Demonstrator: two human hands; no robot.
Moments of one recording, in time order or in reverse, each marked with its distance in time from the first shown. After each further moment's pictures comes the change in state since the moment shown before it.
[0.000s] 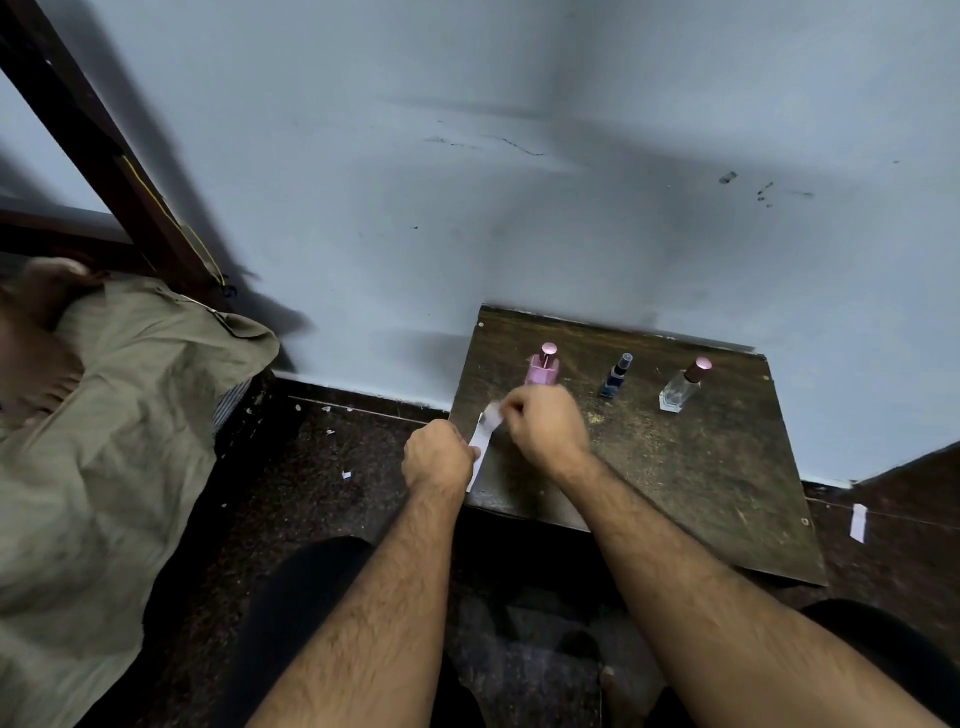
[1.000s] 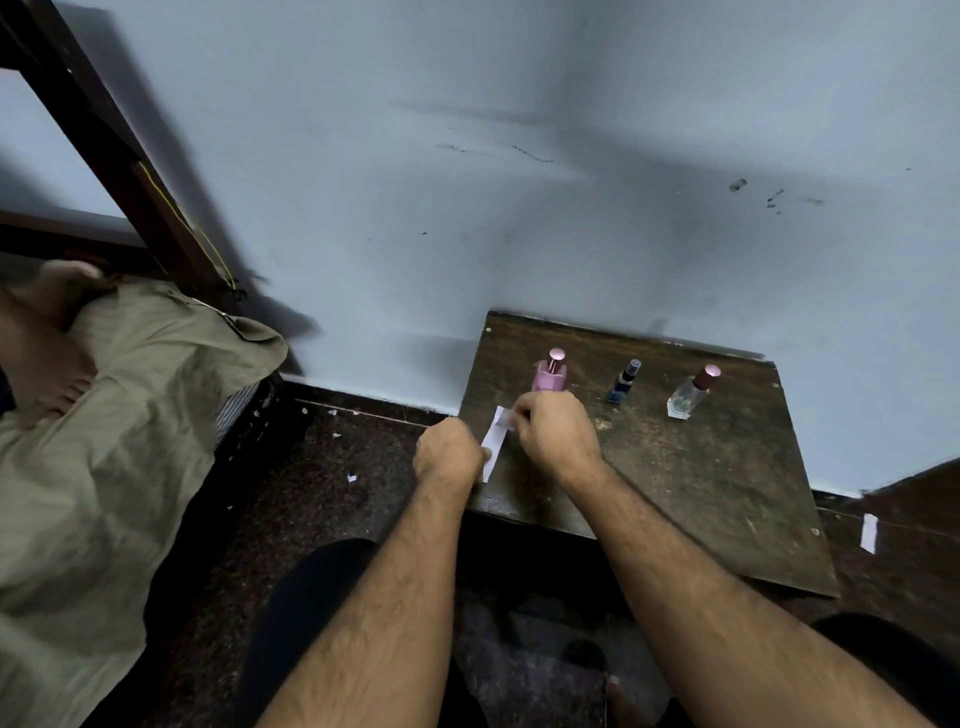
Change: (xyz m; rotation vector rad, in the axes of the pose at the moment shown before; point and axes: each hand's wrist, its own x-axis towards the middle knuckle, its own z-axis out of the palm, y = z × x) left_hand 0.006 0.008 -0.008 0.071 -0.089 0.018; right_hand -0.005 -0.003 -0.002 -0.039 -0.020 0.017
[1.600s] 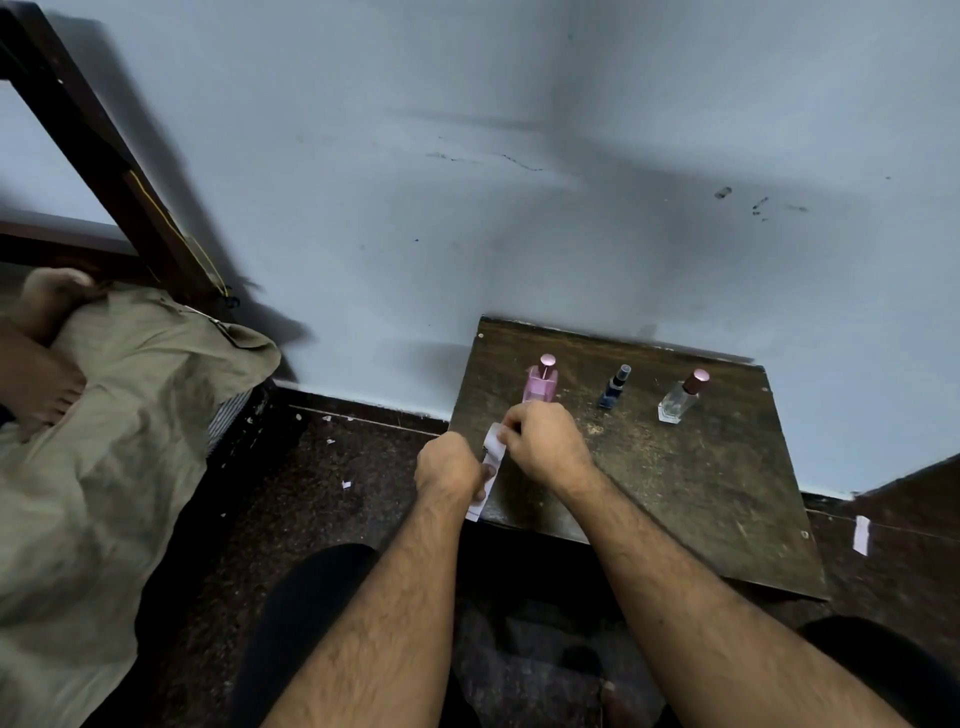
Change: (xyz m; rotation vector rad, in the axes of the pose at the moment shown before) left_hand -0.009 0.005 0.007 -0.012 -0.105 -0.004; right_hand -0.003 0.002 0.001 0.030 -0.062 -0.002
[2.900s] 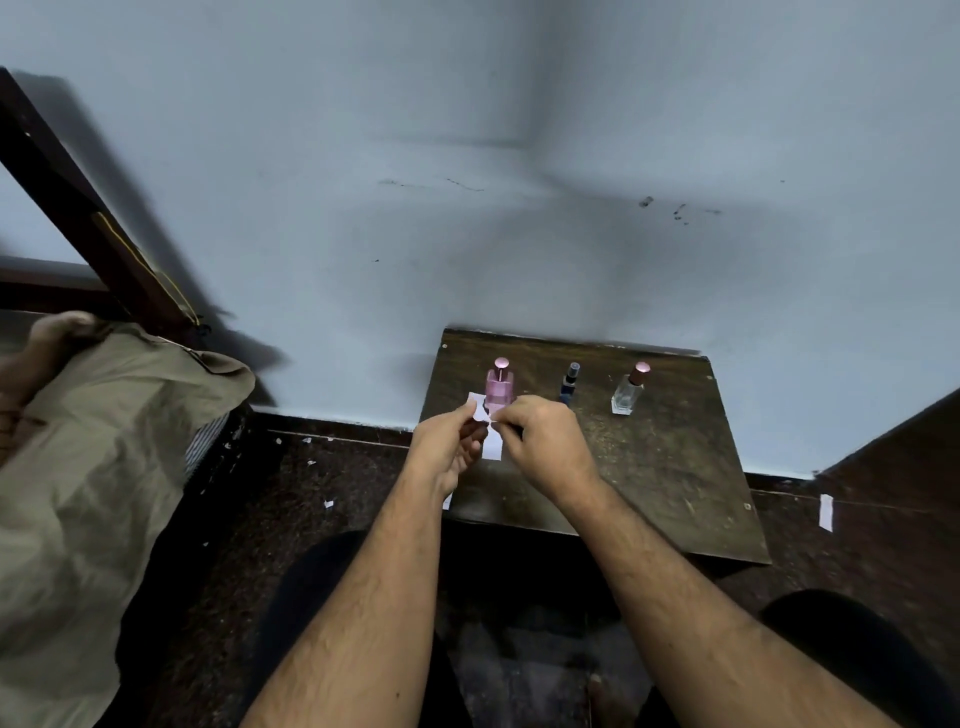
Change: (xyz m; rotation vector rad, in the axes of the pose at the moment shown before) left_hand -0.035 0.043 -0.009 -1.293 -0.212 -0.064; right_hand -0.039 0.026 -0.036 0.061 0.305 -0.294
